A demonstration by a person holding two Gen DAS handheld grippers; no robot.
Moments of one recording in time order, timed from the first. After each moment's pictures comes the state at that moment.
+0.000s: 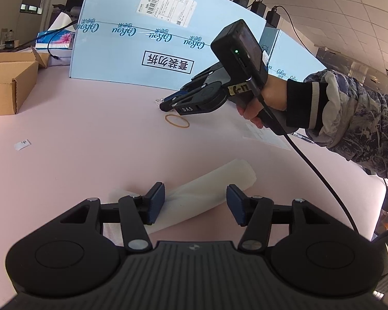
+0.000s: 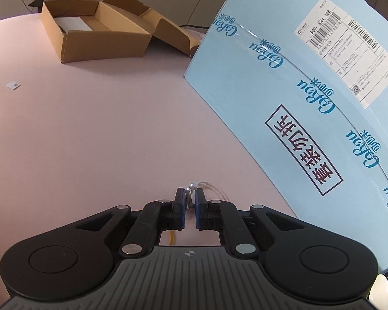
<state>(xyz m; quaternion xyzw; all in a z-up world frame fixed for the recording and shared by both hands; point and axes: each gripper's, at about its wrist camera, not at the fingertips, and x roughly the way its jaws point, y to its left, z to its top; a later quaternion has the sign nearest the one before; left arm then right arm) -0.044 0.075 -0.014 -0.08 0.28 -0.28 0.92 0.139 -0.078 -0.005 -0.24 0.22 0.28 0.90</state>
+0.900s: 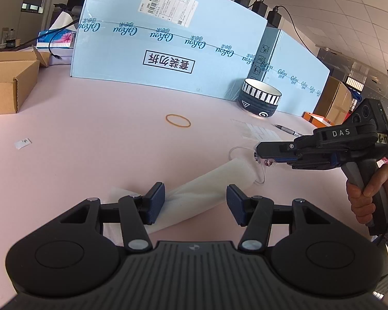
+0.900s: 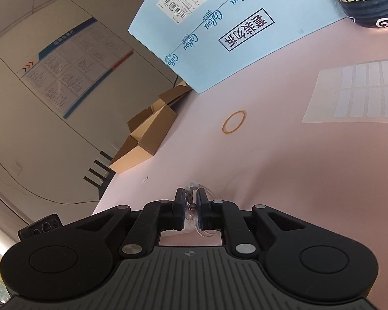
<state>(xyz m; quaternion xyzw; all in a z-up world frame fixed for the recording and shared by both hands) -0.042 0.070 -0.014 -0.07 0.28 -0.27 0.92 0.007 -0.200 -0.054 0.35 0.29 0.37 0.81</state>
